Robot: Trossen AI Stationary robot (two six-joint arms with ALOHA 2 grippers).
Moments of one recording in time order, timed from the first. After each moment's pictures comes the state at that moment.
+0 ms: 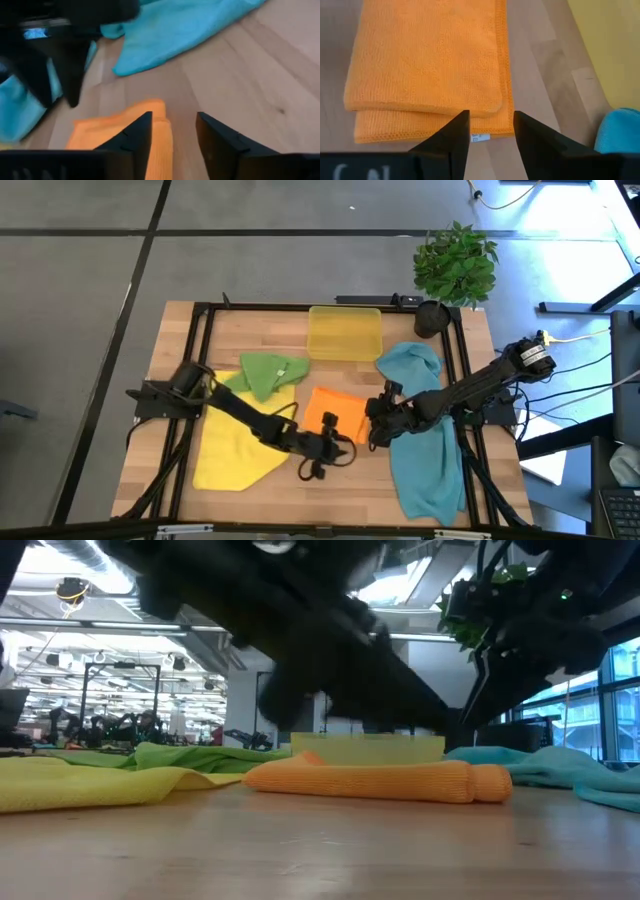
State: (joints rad) left arm -0.37 2.06 1.15 0.39 -0.39 0.28; right arm 0.38 1.51 0.83 -0.50 0.51 0.52
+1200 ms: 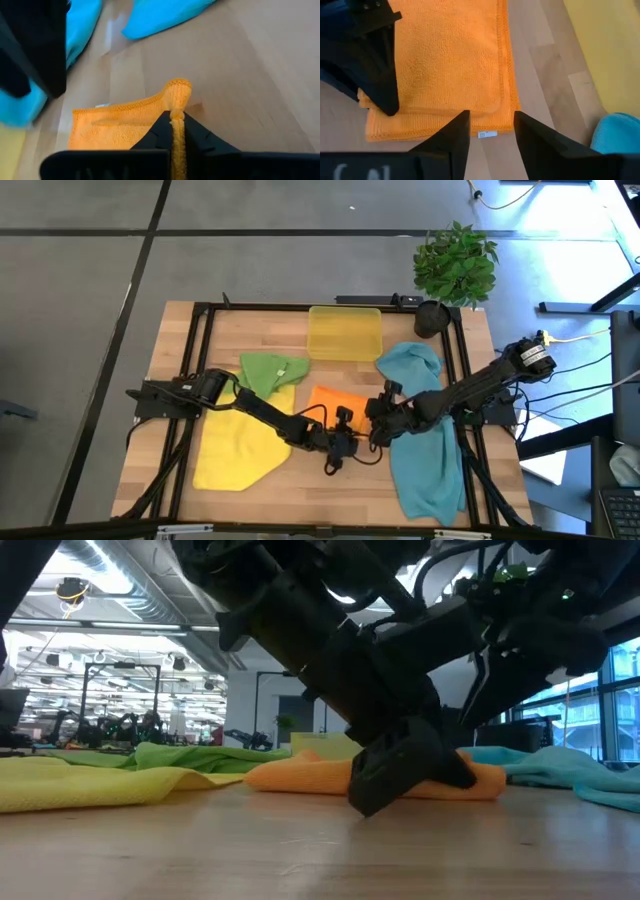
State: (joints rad) left arm -0.31 2.27 1.39 0.14 -0.46 0.34; right arm 0.40 1.51 0.83 -0.51 0.53 0.49
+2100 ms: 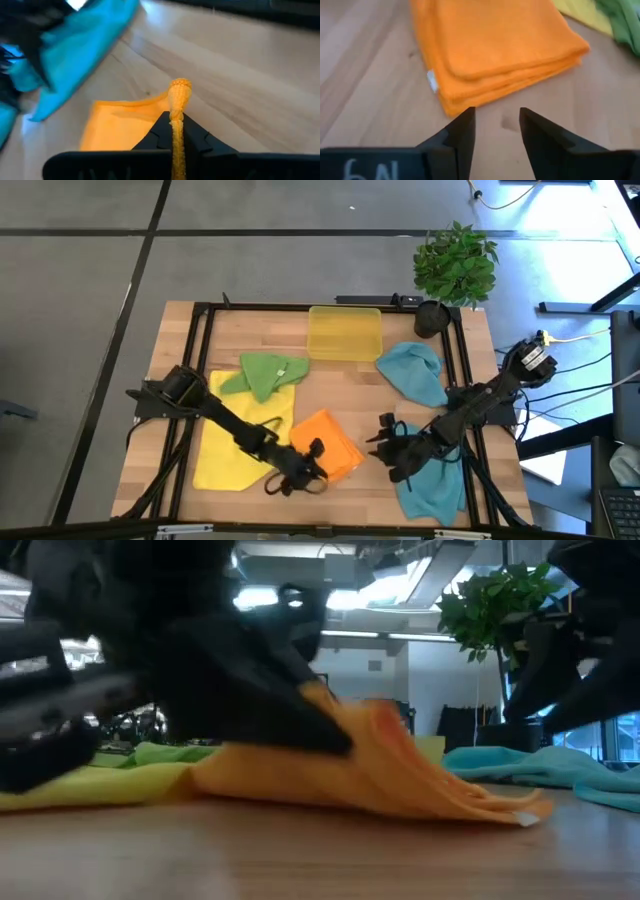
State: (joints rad) left arm -0.50 2.00 0.90 0.62 -0.16 0.51; right arm 0.67 1.53 0.63 0.05 0.52 0.11
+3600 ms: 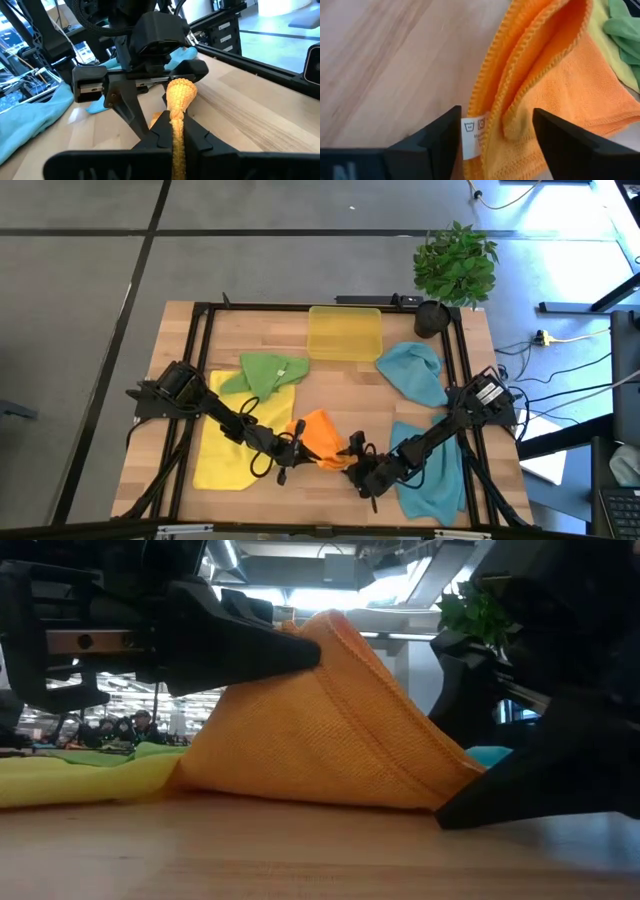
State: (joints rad) left arm -0.47 1.97 0.63 1.18 -0.22 0.32; right arm 0.63 2.00 0.91 0.21 0.62 -0.03
